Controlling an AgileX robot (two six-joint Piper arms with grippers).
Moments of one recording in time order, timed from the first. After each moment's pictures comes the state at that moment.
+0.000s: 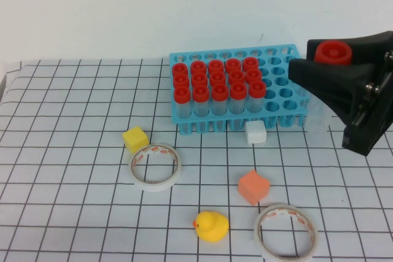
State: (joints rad) right arm 0.44 1.09 -0.84 1.67 0.43 -1.78; left arm -0.78 0.03 -0.20 0.06 0.36 0.02
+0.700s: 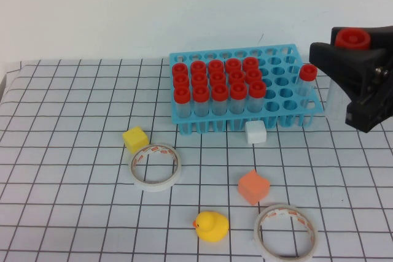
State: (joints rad) right arm 0.44 1.09 -0.84 1.69 0.27 -1.79; left arm -0.78 0.02 -0.20 0.06 0.39 0.02
